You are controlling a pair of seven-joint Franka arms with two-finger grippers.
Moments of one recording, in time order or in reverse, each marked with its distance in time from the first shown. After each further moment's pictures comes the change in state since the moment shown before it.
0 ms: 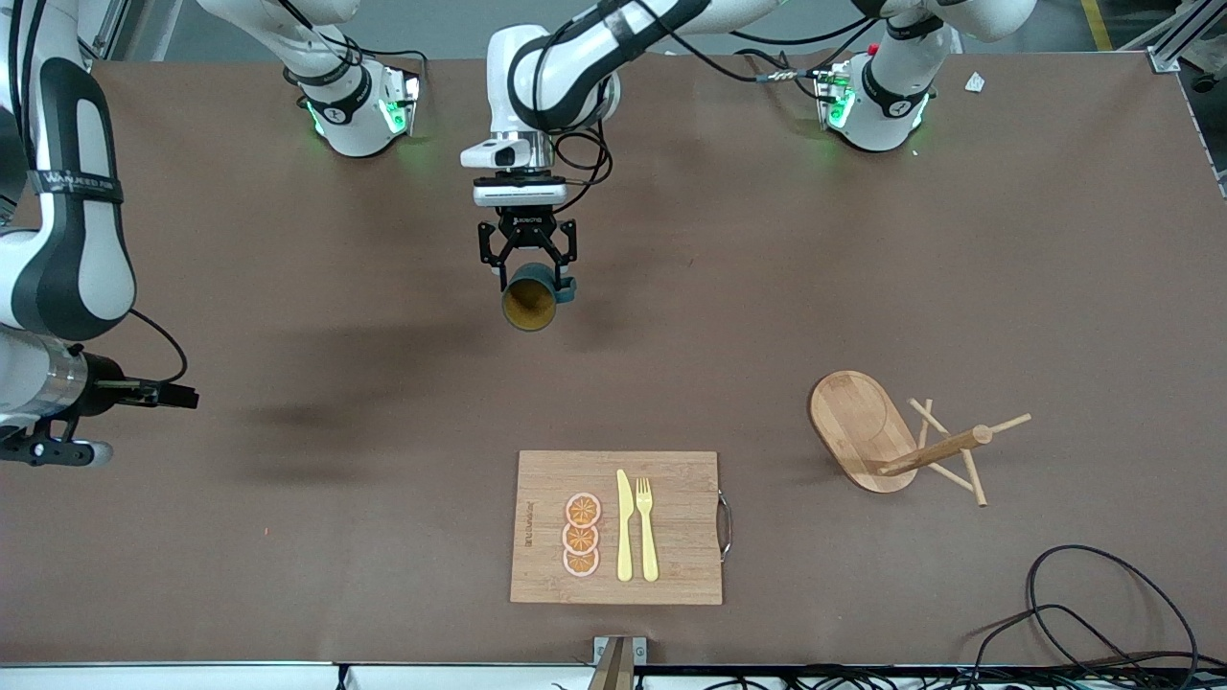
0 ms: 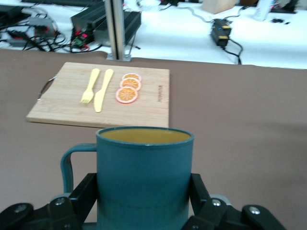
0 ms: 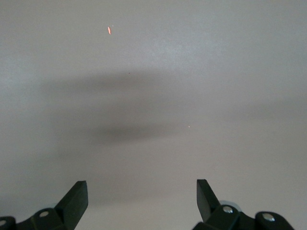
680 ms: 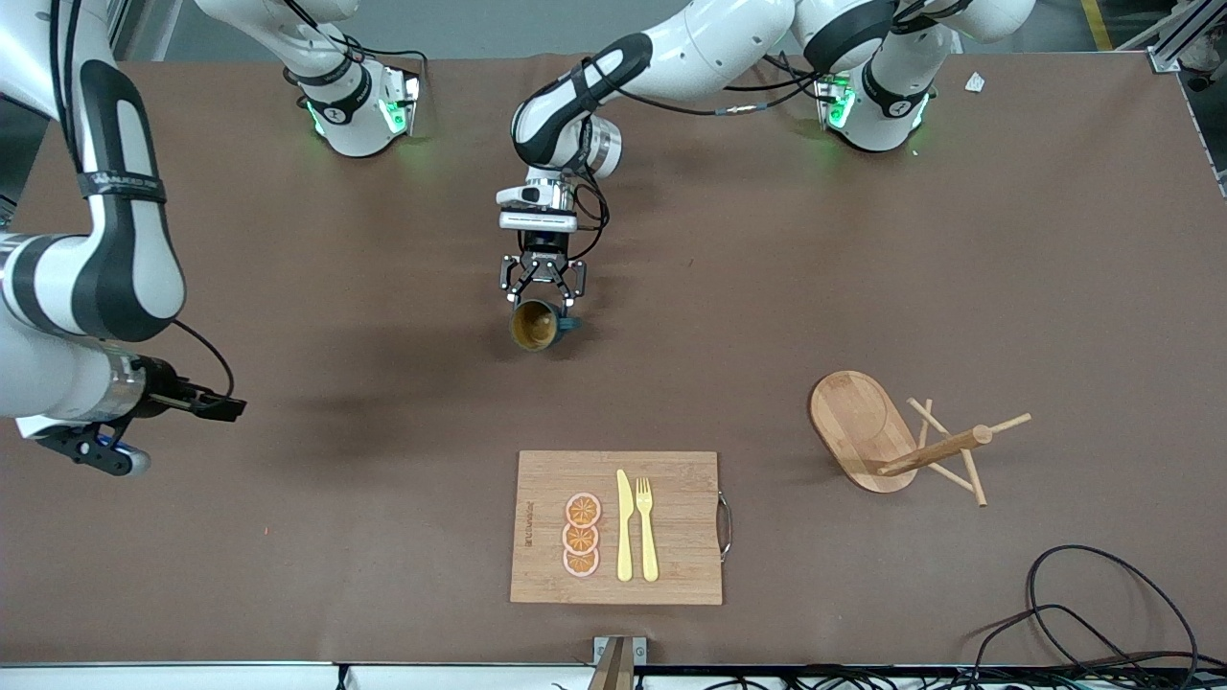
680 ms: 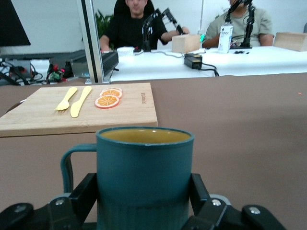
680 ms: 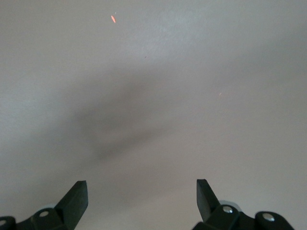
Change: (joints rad) left arm -0.046 0.242 0.005 -0.031 0.526 -0.172 -0.316; right arm 0.090 0.002 0.016 0.002 0.031 -0.052 0.417
